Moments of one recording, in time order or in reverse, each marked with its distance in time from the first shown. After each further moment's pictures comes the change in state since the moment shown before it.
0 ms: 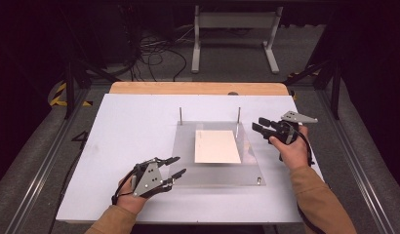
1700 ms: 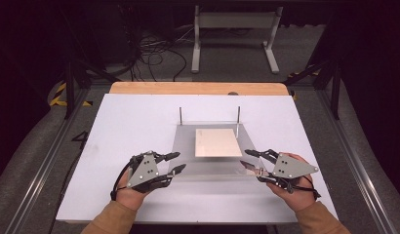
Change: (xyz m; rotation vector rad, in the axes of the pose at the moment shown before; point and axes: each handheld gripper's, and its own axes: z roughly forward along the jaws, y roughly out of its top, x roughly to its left) left arm 0.013 0.016 -0.007 -0.028 -0.054 -0.070; right arm 0.119 -0.017 -0.057 -0.092 0.197 -0.622
